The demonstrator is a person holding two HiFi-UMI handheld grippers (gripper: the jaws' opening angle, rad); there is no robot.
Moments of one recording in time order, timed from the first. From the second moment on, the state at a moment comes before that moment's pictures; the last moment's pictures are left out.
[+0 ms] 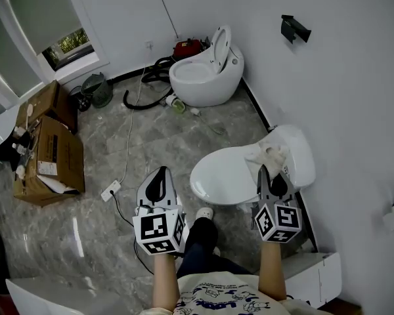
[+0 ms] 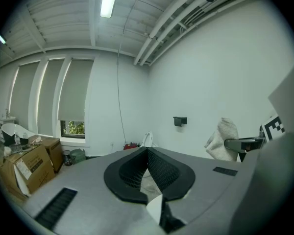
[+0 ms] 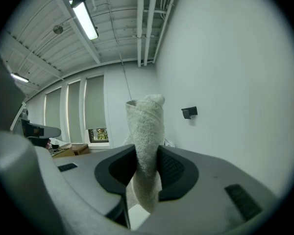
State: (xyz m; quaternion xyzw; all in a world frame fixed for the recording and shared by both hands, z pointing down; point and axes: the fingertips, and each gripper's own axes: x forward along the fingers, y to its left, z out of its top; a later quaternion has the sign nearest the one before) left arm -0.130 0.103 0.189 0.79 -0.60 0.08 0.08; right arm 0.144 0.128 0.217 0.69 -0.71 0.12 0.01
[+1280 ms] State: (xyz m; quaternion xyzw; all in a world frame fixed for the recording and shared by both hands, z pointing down) left arm -0.055 -0.207 0.341 0.84 -0.49 0.16 0.16; right arm 0.220 -0.112 0.369 0.75 -0.62 0.20 0.12
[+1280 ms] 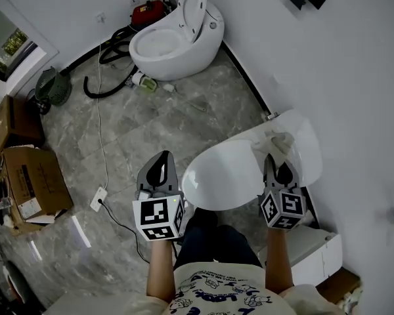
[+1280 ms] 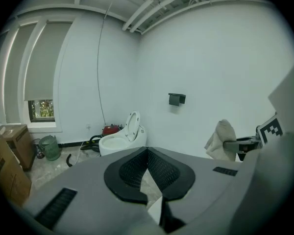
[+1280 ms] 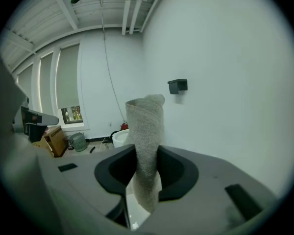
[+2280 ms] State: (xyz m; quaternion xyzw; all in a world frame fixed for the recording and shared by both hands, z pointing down) left arm -0.002 -0.207 0.517 0.81 -0.47 0.27 0.22; right arm 0.310 -0.131 0.556 0.73 -0.59 0.29 0.18
